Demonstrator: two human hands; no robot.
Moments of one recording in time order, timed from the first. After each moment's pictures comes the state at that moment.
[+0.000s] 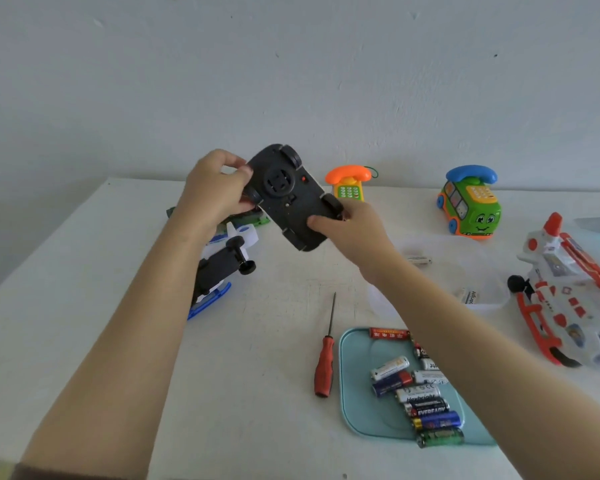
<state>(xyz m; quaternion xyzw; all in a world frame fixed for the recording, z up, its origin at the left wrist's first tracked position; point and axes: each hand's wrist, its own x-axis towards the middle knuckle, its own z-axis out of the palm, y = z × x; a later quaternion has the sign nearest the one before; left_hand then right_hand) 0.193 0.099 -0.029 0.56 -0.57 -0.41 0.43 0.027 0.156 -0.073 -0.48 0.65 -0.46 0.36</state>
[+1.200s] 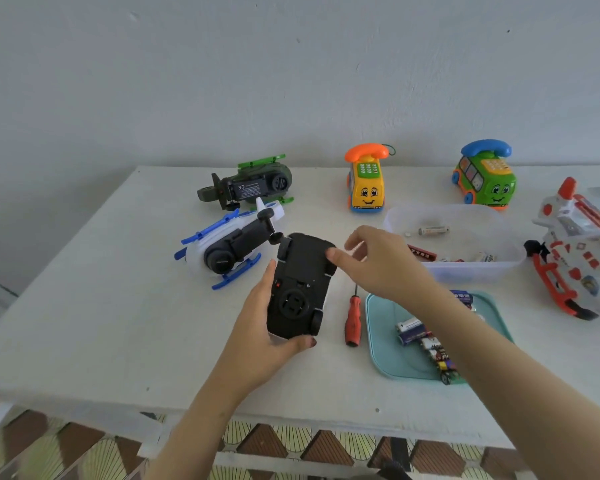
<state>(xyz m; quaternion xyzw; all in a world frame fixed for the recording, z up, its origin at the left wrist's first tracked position) 0.251 0.250 -0.171 0.47 -0.71 -0.41 0.31 0.045 0.229 -0.103 -0.63 0.70 -0.24 0.23</state>
